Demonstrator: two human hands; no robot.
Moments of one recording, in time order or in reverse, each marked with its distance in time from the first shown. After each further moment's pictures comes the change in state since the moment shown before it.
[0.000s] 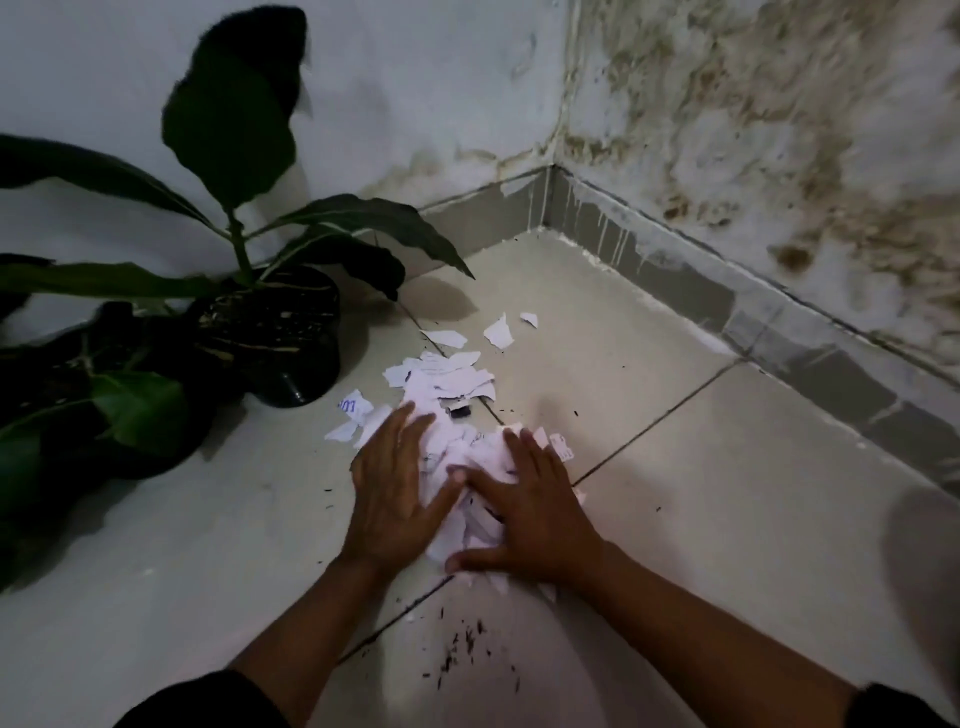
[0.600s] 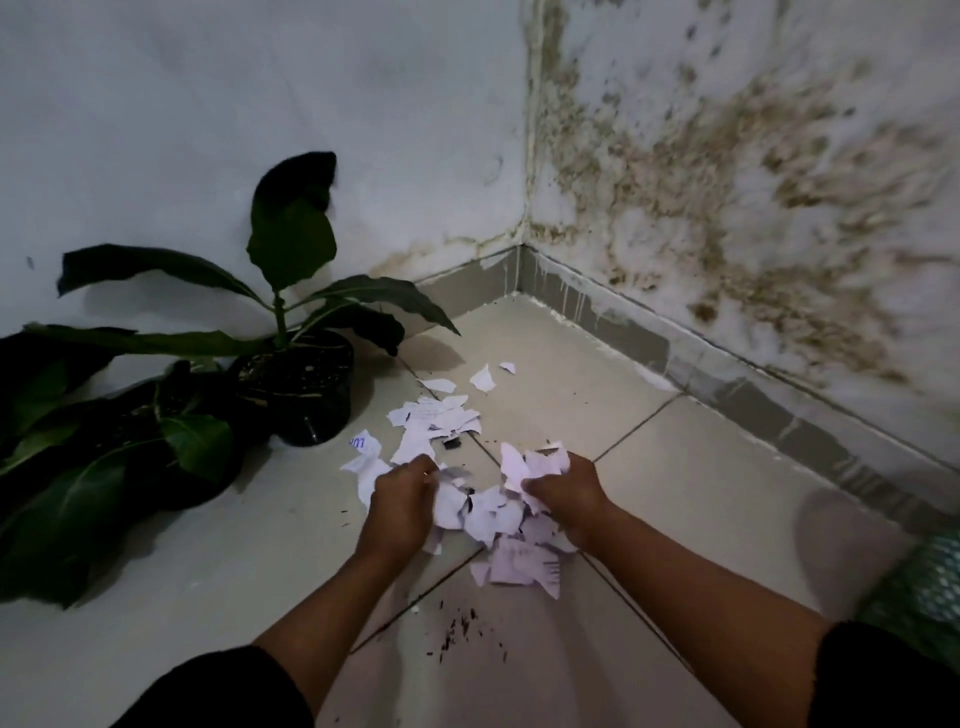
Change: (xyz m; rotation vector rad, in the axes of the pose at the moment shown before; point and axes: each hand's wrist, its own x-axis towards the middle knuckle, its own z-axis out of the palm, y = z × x) left_hand -0.001 0.053 -0.048 -0.041 -0.038 -0.096; right_hand -0.018 -0.008 -0.075 1.148 0.288 0.755
